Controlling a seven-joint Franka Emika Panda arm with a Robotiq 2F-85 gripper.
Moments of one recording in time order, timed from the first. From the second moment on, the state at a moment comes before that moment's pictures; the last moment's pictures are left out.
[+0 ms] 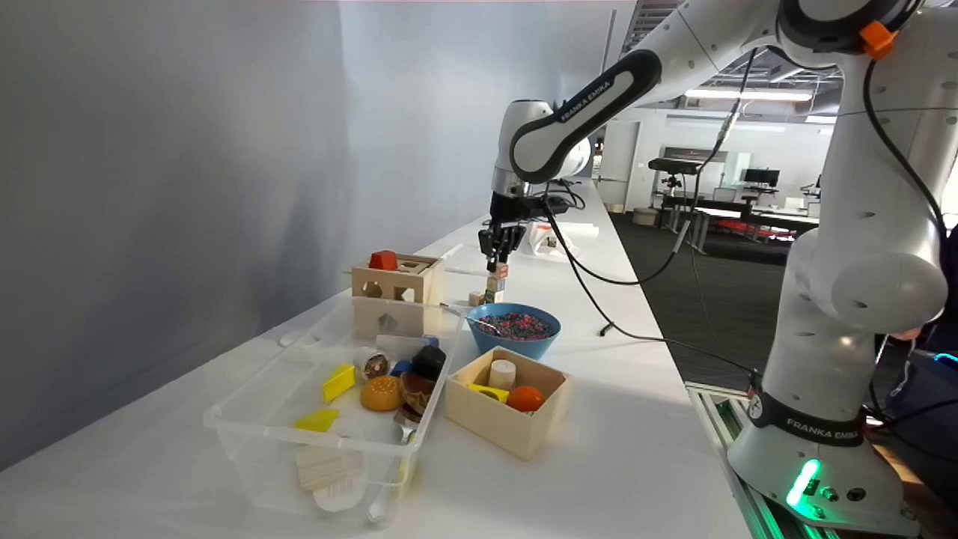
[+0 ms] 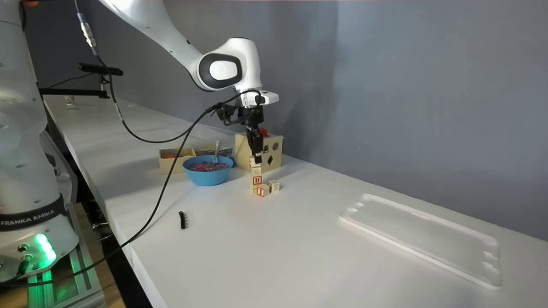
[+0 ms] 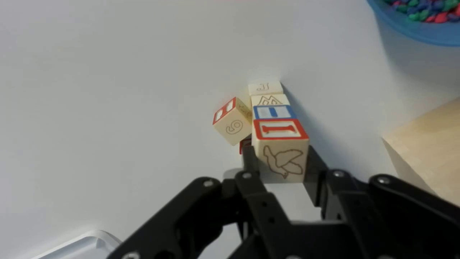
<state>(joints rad) -0.20 0.03 -0.21 -2.22 -0.09 2.42 0.16</state>
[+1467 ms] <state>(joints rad) -0.20 0.02 -0.20 -2.22 -0.09 2.42 0.19</state>
